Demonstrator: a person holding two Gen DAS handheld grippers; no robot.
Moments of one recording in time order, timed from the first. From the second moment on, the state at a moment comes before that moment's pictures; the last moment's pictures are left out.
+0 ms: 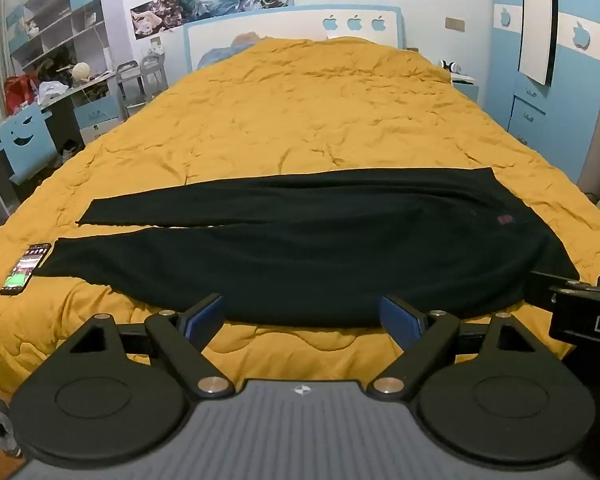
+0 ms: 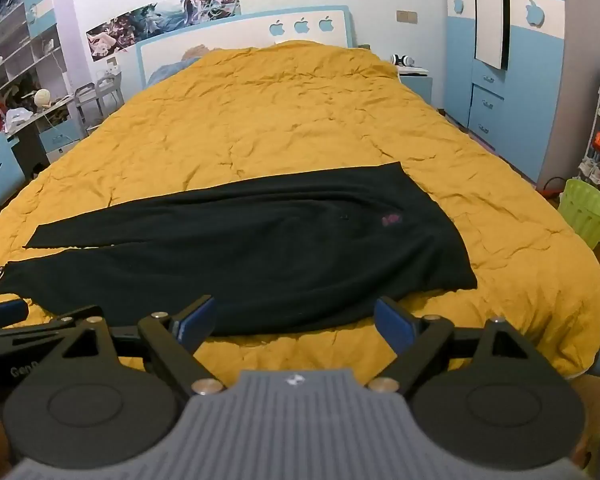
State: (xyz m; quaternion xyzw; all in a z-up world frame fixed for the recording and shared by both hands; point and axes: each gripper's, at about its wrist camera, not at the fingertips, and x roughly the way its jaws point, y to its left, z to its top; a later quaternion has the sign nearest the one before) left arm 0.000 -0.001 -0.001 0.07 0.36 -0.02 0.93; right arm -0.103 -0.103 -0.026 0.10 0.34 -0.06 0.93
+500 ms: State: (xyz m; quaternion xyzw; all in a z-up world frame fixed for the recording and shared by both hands) left arm 0.008 -0.007 0.001 0.06 0.36 -0.04 0.93; right arm -0.103 -0.101 -0.025 0.10 0.34 -0.06 0.93
